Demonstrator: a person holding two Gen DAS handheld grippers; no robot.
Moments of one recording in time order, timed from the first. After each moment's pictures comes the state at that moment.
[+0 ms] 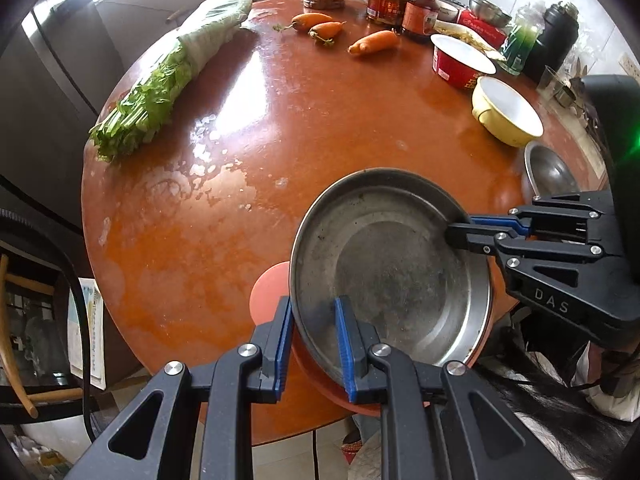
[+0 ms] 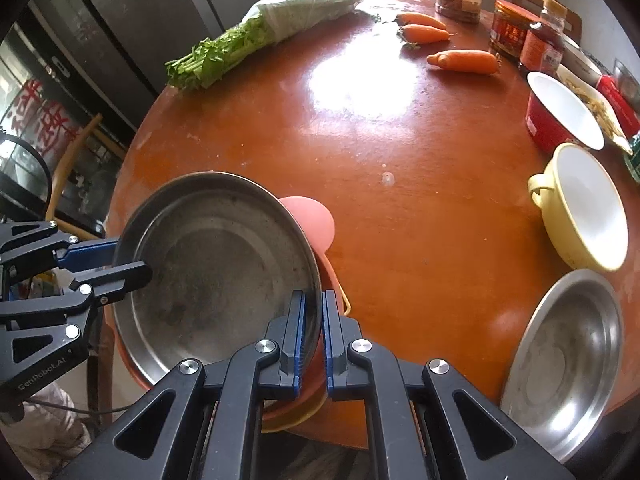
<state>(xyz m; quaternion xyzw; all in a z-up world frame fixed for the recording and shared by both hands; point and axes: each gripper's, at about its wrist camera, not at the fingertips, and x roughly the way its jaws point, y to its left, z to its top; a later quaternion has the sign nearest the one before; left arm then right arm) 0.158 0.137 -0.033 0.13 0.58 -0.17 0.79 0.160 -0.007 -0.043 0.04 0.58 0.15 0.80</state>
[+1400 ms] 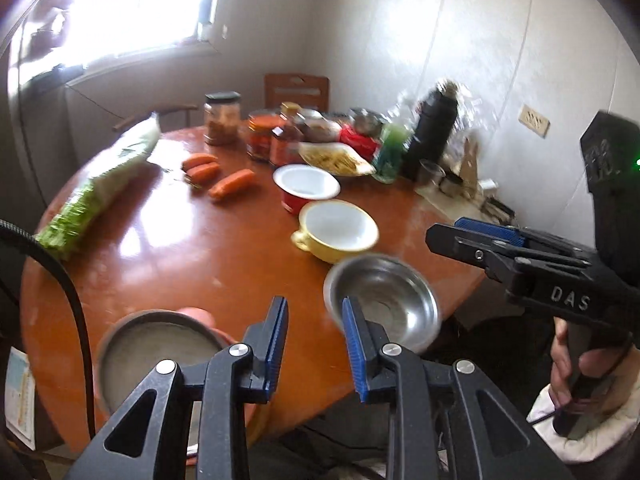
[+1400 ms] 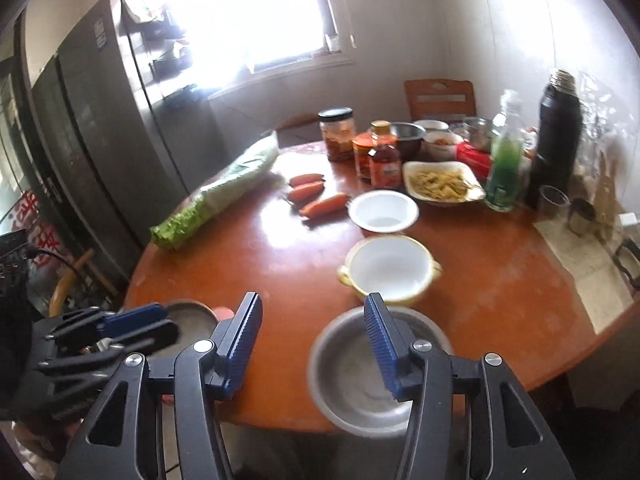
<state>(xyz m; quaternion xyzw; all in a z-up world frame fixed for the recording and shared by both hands) 0.080 0.017 0.040 0.04 0.39 -0.31 0.87 0.042 -0.161 0.073 0.11 0.37 0.03 0.92</state>
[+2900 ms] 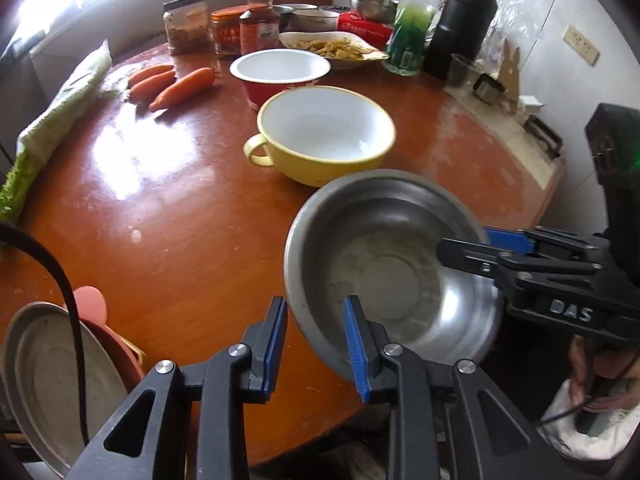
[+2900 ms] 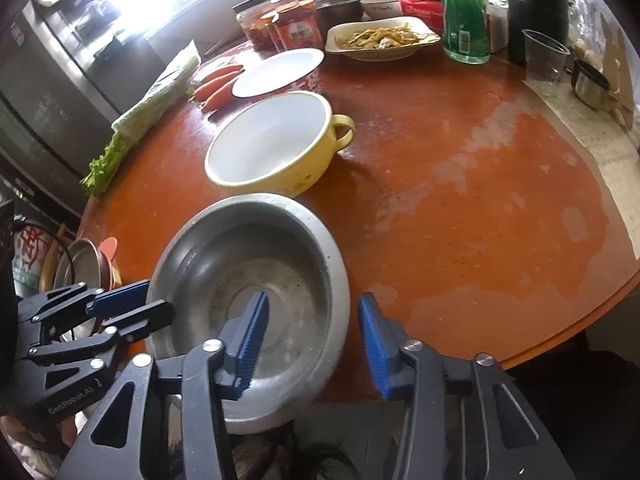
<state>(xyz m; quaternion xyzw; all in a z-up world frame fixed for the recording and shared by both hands) 0.132 -0.080 -0.057 0.12 0.53 -0.26 0.80 0.084 -0.255 -0.060 0.18 0.52 0.04 0.84</state>
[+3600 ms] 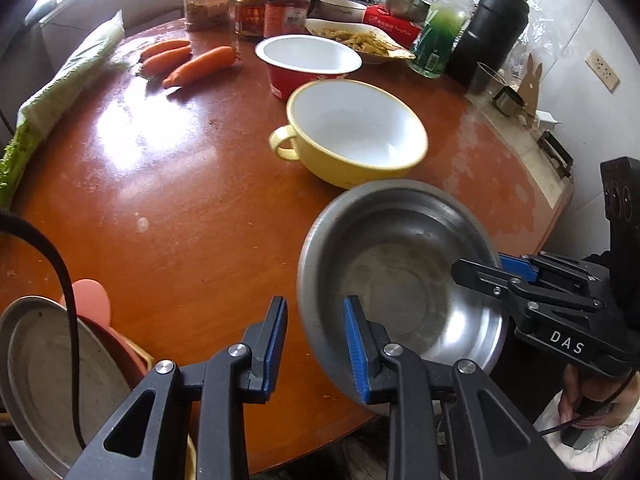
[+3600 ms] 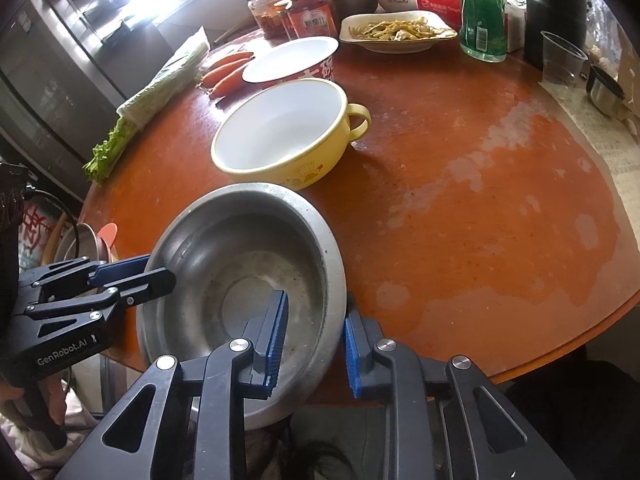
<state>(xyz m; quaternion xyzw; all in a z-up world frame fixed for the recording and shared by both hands) 0.154 -0.071 -0.063 0.08 0.56 -0.26 0.78 0.090 -0.249 -0.066 0.16 0.53 0.05 0.83</state>
